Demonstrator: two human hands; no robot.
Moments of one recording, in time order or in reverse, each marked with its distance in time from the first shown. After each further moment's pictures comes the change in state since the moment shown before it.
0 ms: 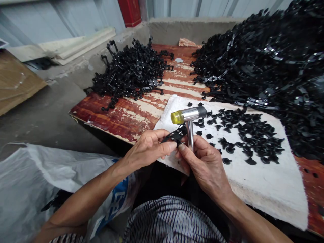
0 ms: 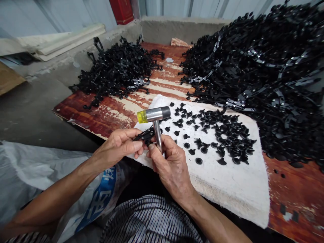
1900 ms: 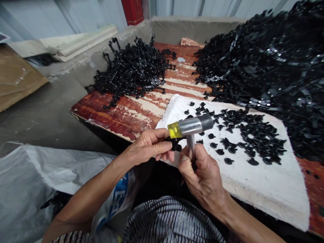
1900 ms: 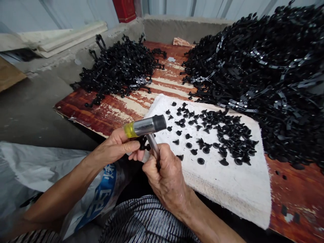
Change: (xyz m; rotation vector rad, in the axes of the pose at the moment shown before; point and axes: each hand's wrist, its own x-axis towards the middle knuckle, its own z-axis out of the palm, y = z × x) left_hand 0.000 -0.017 -0.014 -0.273 -0.197 0.027; right_hand -0.014 0.003 0.009 -0.359 0.002 -0.396
